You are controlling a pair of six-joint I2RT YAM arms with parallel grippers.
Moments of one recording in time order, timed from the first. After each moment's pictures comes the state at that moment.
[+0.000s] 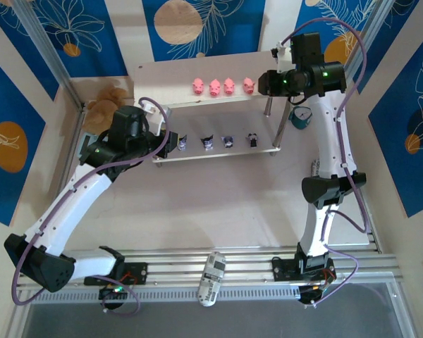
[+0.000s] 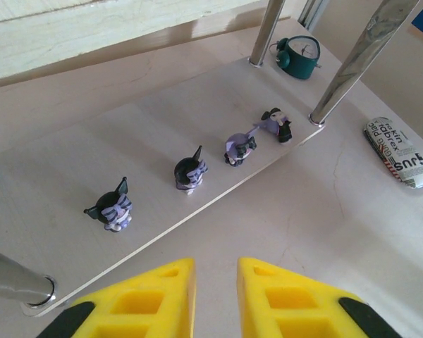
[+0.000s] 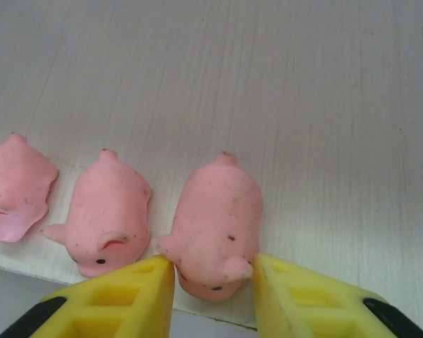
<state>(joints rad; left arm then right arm) -0.48 1.25 1.34 -0.65 0.19 -0.12 0.20 1.97 2.58 -1.38 -0.22 0.14</state>
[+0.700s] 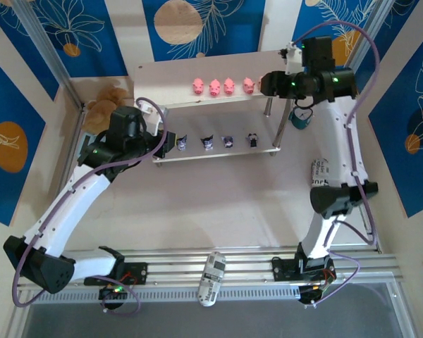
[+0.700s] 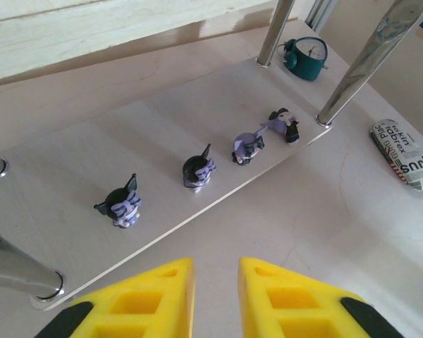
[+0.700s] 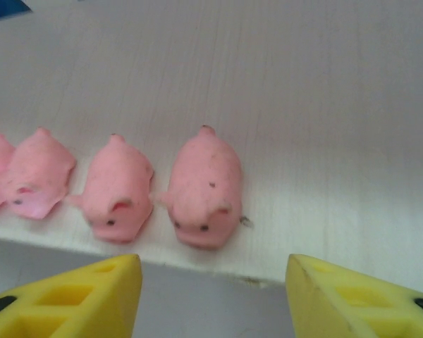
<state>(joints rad) -0.45 1.23 1.33 -0.65 0.19 -0.12 0.15 1.79 2.35 -1.25 -0.28 0.18</state>
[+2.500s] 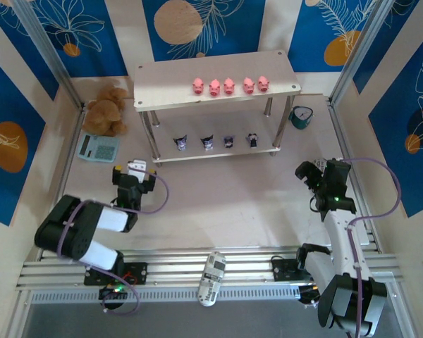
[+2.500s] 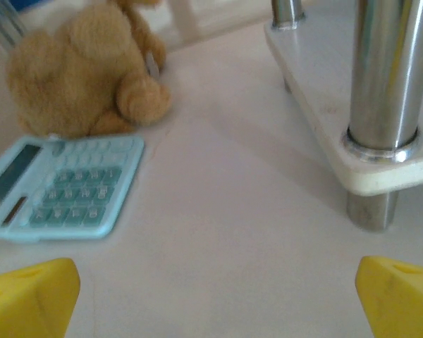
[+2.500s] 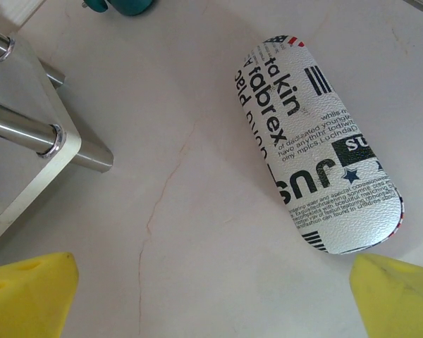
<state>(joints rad) -0.30 1.52 0.23 1.00 -0.42 0.19 -0.21 0.86 0.54 -0.41 -0.02 0.55</state>
